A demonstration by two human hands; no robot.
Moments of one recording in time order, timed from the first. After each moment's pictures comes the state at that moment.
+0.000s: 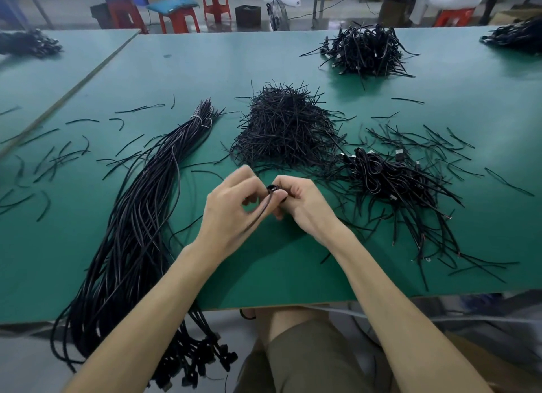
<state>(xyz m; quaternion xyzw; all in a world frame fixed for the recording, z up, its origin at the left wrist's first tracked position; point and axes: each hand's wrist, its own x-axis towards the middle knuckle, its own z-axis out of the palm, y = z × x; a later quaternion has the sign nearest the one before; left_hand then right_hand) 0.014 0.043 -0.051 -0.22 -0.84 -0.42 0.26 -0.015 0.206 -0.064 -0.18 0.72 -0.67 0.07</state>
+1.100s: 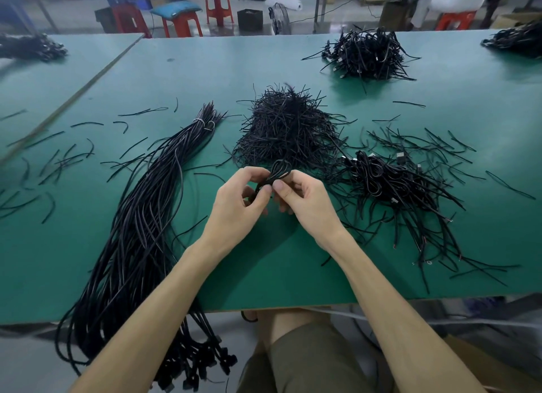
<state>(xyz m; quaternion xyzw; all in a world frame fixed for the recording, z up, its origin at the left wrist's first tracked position) 0.005 0.043 -0.055 -0.11 -0.82 -0.55 0.13 -0.011 0.206 -0.059 -0.13 0.73 -0.67 -0.02</state>
